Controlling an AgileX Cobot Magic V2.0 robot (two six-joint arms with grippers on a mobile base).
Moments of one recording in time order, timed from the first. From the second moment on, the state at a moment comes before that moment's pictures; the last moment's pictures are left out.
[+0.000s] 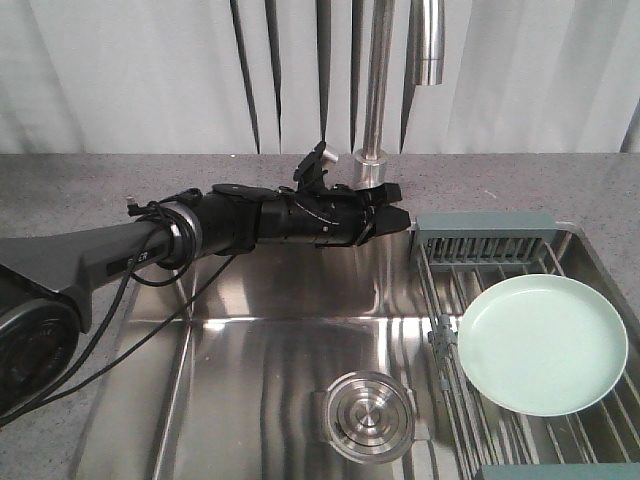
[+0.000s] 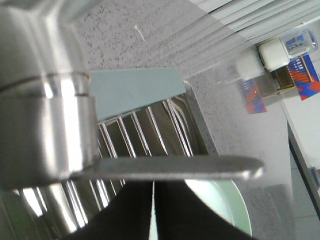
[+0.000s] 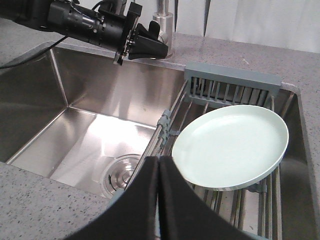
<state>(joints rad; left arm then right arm) -0.48 2.33 -1.78 -1.69 0.64 0.85 0.16 -0.02 -0.44 0.21 0.87 -0.18</state>
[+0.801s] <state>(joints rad) -0.49 2.31 -1.92 -1.64 0.65 0.84 0.16 -0.02 -0.44 0.22 0.87 -0.17</state>
